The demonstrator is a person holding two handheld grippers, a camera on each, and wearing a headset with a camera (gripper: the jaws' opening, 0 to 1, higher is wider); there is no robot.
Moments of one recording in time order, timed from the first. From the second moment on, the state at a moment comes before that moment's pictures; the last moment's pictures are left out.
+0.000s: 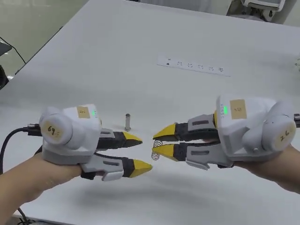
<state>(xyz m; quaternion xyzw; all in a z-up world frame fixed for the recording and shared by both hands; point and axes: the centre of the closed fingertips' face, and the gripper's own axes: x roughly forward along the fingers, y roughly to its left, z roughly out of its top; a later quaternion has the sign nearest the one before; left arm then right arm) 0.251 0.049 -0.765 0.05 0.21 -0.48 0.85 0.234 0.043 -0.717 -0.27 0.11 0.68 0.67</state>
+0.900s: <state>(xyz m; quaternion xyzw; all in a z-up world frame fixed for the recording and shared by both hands) 0.261 0.117 -0.772 0.04 0.22 -0.37 0.90 0.243 0.037 -0.724 -0.28 0.11 0.66 0.69</state>
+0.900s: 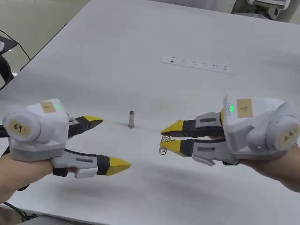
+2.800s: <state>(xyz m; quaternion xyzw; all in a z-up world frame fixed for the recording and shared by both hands) 0.256 0.163 -0.780 0.01 0.24 -0.31 0.92 0.336 0.114 -0.737 -0.28 0.11 0.64 0.71</state>
